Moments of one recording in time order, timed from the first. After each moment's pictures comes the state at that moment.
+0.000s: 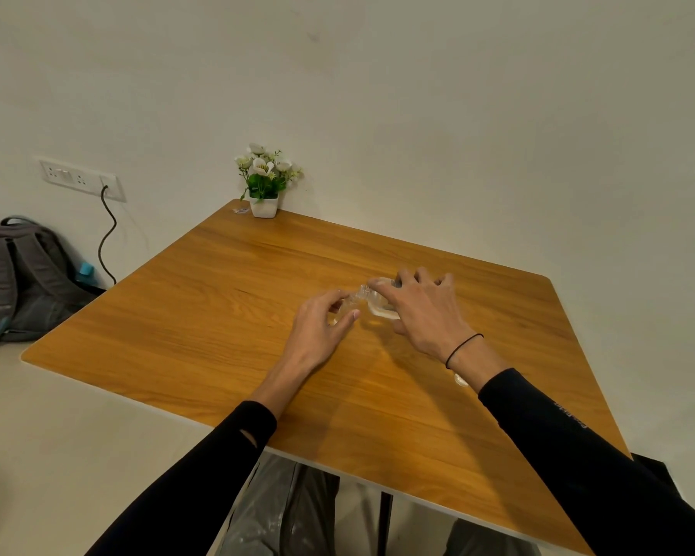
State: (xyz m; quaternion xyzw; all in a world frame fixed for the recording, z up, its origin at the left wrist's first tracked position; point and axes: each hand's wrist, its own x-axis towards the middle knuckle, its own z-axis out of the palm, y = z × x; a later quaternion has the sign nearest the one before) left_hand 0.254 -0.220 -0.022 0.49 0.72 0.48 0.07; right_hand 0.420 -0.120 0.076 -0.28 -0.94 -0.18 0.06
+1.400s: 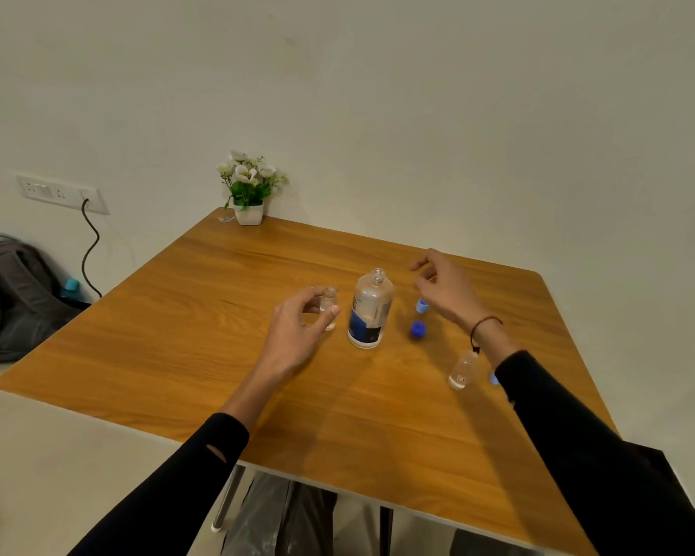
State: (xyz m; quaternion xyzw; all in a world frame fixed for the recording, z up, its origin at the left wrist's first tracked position) left_hand 0.239 -0.225 -0.013 0.44 0.71 0.54 0.13; right_hand 0.433 -0.048 0.077 -0.42 -0.84 0.26 0.22
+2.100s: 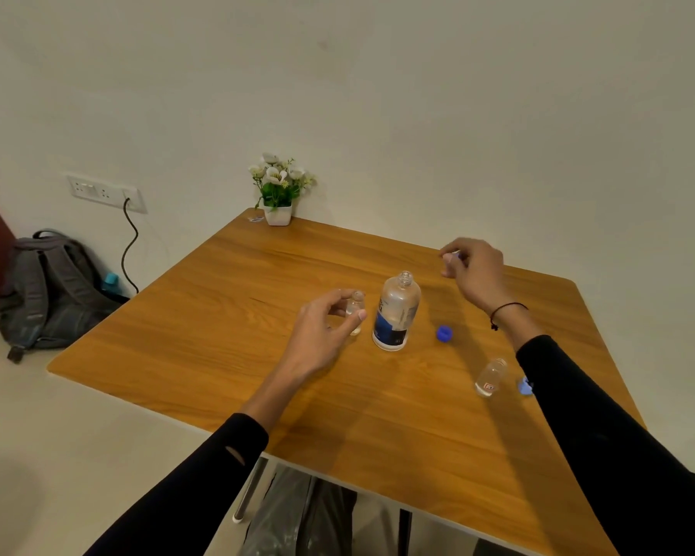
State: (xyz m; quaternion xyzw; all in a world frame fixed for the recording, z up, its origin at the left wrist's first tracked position) left_hand 0.248 -0.243 0.004 0.46 0.70 0.53 0.12; right_hand 0.417 -0.018 0.084 -0.39 -0.84 0.21 0.32
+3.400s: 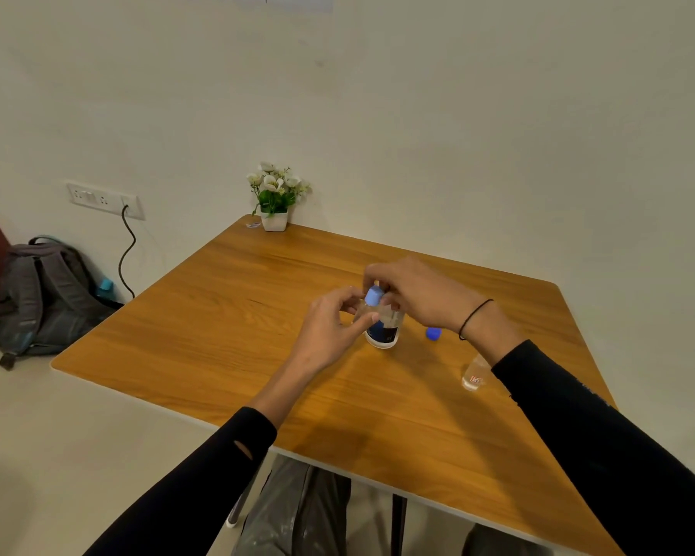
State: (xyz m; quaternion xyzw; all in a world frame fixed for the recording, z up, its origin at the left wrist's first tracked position) left_hand 0.270 -0.240 0.022 0.52 0.67 0.53 0.08; right_hand 0.406 -0.127 0.138 -0.15 -0.99 0.05 0.05
